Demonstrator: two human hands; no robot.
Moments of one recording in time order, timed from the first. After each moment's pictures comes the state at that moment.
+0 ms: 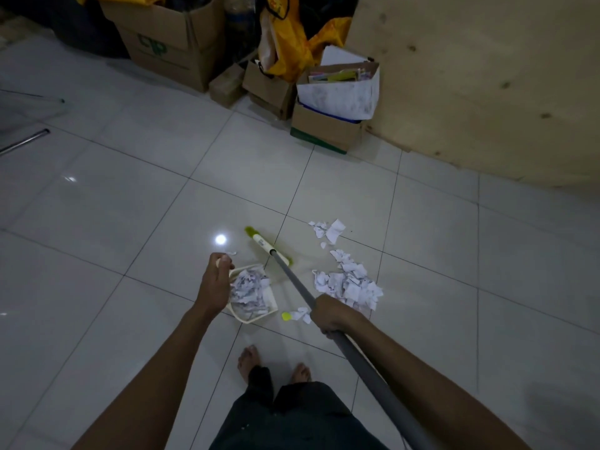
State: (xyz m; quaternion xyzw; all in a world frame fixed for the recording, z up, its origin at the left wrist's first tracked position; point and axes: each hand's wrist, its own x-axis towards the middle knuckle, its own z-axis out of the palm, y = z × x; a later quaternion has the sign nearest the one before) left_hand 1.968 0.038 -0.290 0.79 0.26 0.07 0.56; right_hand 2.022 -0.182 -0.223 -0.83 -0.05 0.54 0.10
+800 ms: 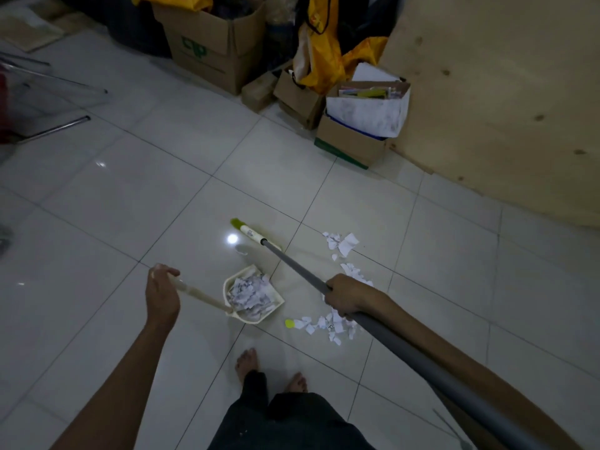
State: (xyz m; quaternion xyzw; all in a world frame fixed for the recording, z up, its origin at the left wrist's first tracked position) left_hand 1.905 0.109 -0.303 0.66 0.47 0.21 0.55; right_hand 2.073 -0.167 -0.192 -0.85 -0.11 0.51 0.06
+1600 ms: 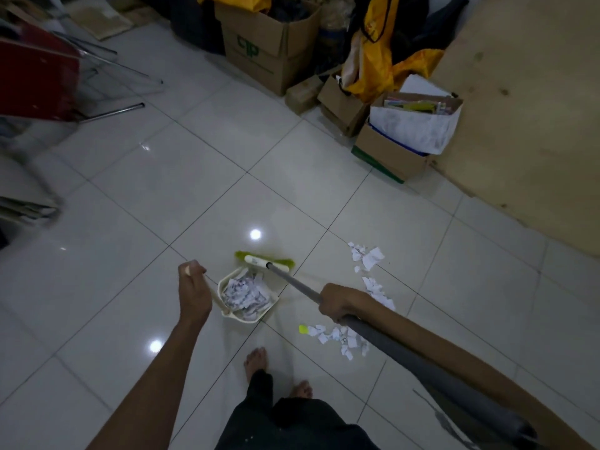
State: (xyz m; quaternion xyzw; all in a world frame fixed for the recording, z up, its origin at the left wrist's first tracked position) left_hand 1.902 0.091 -0.294 0.64 0.50 0.24 0.53; right_hand 2.078 -0.105 -0.224 -0.82 -0.23 0.52 -0.06
